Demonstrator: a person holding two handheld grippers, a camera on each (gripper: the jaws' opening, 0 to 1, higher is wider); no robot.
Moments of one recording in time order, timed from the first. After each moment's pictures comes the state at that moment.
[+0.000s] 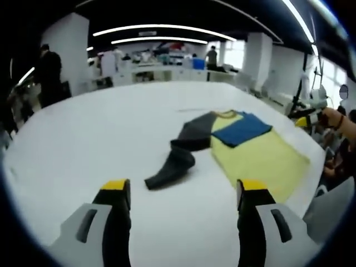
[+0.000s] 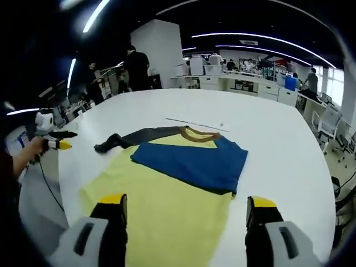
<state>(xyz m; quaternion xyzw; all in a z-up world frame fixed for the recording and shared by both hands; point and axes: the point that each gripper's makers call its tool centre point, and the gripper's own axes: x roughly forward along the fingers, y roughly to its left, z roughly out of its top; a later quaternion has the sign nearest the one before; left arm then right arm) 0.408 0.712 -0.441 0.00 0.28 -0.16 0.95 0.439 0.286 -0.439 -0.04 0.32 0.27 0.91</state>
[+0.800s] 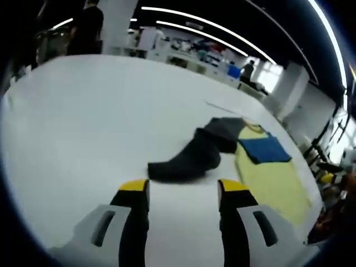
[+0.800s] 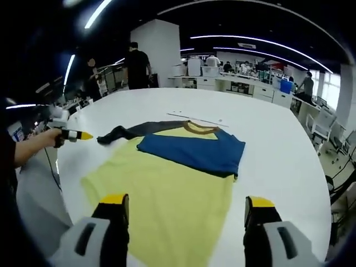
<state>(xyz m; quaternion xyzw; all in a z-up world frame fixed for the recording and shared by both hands) 0.442 0.721 -0.499 -0.16 0.31 -0.06 0.93 0.404 0.279 -0.444 -0.06 0.32 0.25 0.91</state>
